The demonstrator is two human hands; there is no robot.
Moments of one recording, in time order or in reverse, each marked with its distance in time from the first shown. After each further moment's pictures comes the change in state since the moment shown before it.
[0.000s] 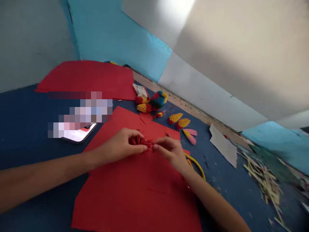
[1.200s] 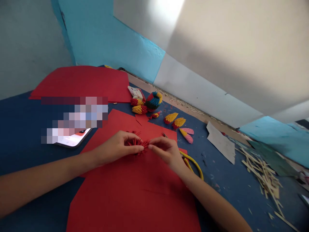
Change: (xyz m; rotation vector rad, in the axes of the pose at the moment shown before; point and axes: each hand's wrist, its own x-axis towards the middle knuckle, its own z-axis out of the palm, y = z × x) left_hand 0.003 -0.010 -0.001 -0.012 -0.075 0.010; right_hand 0.000 0.001 0.003 -0.071 0.053 -0.046
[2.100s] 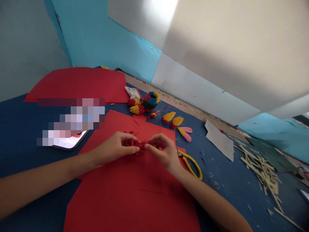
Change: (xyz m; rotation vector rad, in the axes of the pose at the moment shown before) left_hand 0.002 0.000 0.003 -0.065 0.025 -0.062; right_hand 0.000 -0.006 0.010 0.039 0.128 0.022
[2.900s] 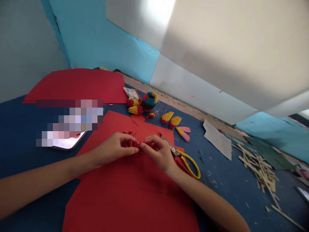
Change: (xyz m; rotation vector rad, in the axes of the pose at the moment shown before) left_hand 0.000 -0.003 0.001 0.065 0.009 0.010; right_hand -0.001 -0.001 0.007 -0.070 -0.016 -0.064
